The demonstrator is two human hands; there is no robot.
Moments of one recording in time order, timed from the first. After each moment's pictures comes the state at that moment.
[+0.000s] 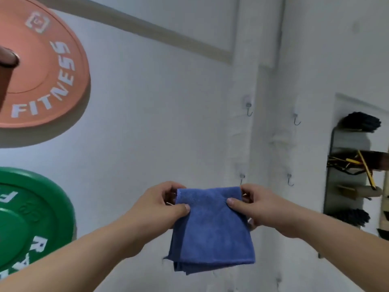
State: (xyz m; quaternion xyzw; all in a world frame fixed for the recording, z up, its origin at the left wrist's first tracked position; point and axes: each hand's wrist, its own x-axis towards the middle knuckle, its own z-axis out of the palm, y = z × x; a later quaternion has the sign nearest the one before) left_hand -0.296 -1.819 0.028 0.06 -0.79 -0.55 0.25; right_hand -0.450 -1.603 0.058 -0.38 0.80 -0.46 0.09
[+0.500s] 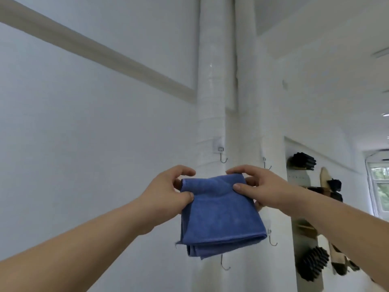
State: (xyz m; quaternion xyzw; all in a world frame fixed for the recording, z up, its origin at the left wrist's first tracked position) left_hand -0.552 -1.886 0.190 -0.13 -0.83 -0.45 0.31; right_hand -0.628 -1.635 0.217 -0.34 0.82 -0.44 -0.14
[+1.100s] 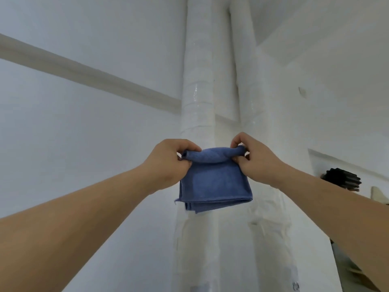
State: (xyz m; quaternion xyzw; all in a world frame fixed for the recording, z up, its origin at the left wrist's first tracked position) left_hand -0.700 -1.824 0.298 -0.15 -0.81 -0.23 0.51; right_hand -0.811 -1.605 0.318 -0.41 0.73 -0.35 -0.42
